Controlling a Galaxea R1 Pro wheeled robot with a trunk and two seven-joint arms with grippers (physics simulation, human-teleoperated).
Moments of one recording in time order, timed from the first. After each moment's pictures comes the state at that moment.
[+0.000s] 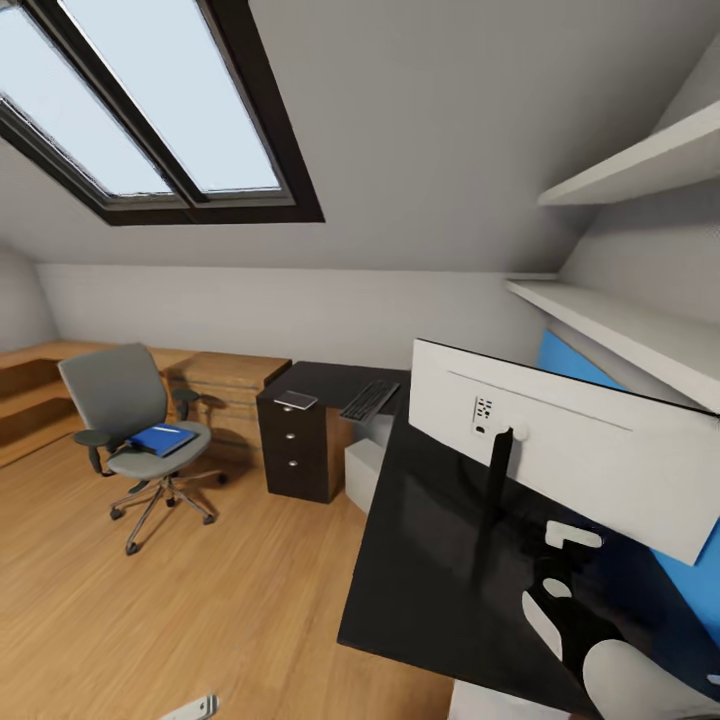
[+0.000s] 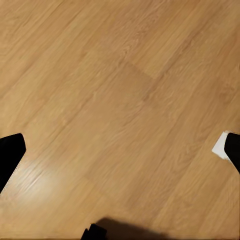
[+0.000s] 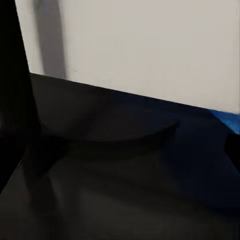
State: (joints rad) left arm -0.04 0.10 -0.22 -0.88 0.56 0.16 0.41; right arm -0.66 -0.14 0.16 -0.34 -0.27 -0.37 -0.44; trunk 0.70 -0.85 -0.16
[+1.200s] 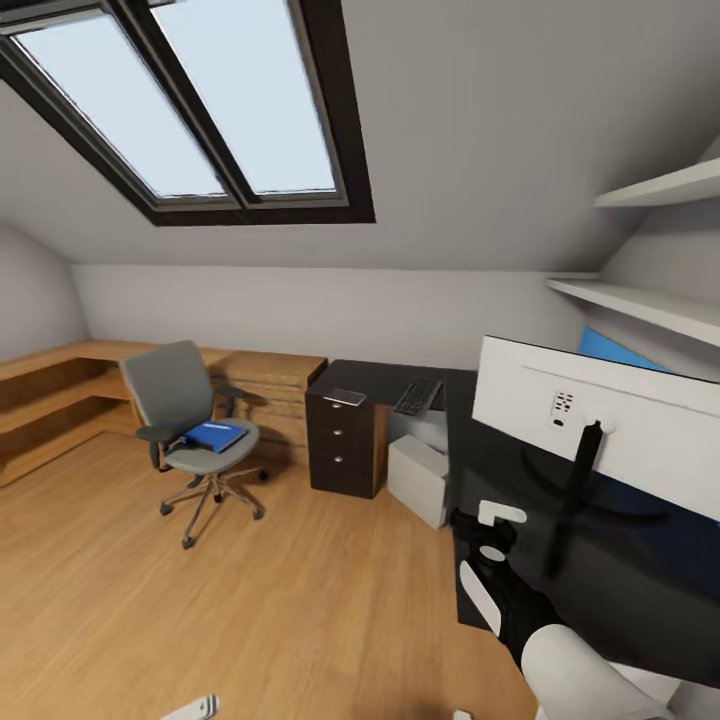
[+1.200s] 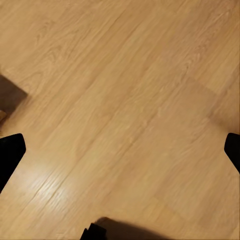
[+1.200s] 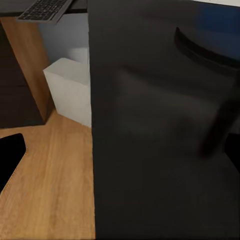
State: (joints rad) left arm -0.04 0.10 -0.22 -0.88 0.56 0.16 0.41; right arm -0.66 0.03 0.17 -0.54 -0.26 -0.04 -0.43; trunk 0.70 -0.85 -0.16
